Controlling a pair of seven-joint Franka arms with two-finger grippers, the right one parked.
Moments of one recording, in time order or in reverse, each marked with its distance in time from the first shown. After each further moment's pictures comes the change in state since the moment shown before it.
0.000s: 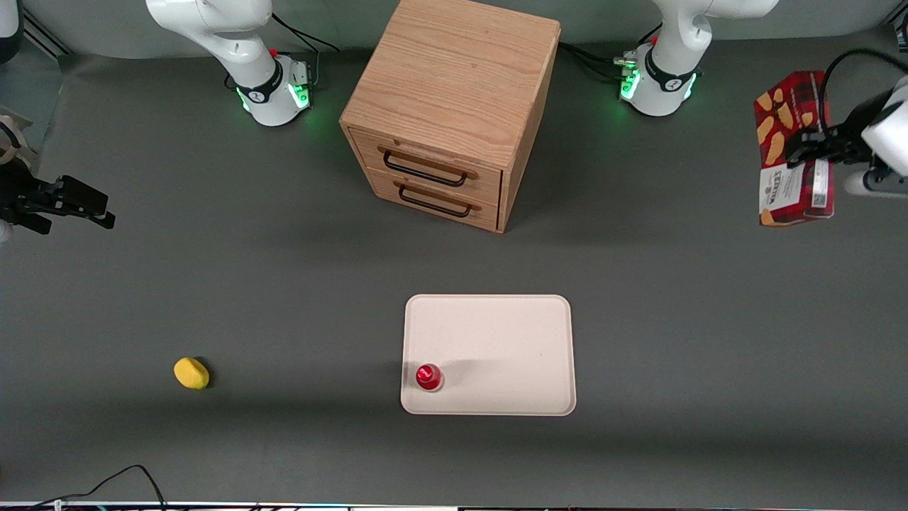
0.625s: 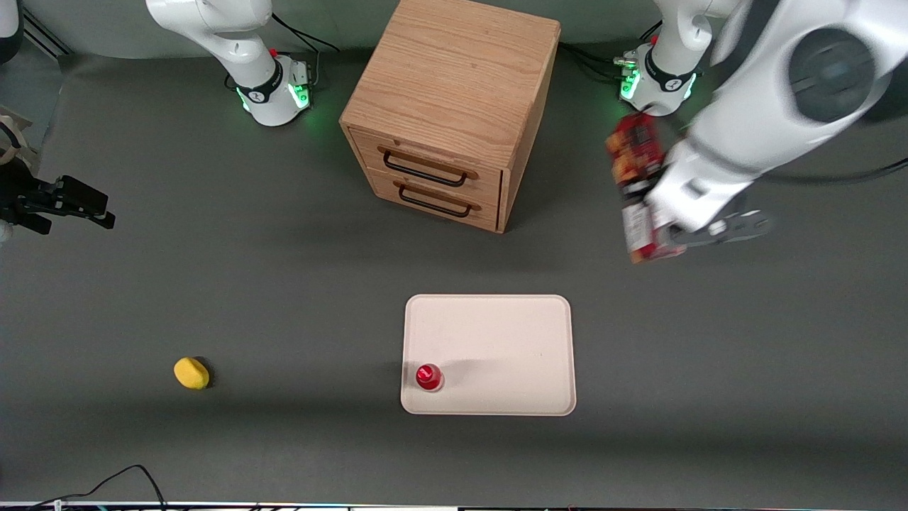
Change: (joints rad) arm -0.027 0.367 -0.409 0.345 -0.015 0.099 -0.651
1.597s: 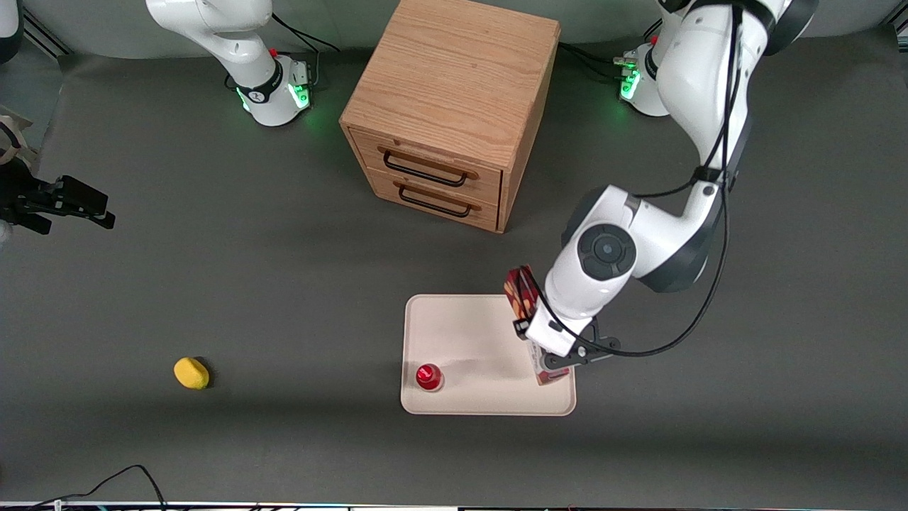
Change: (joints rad) arm -0.035 0.410 -0.045 -0.053 0.175 0.726 -0.193
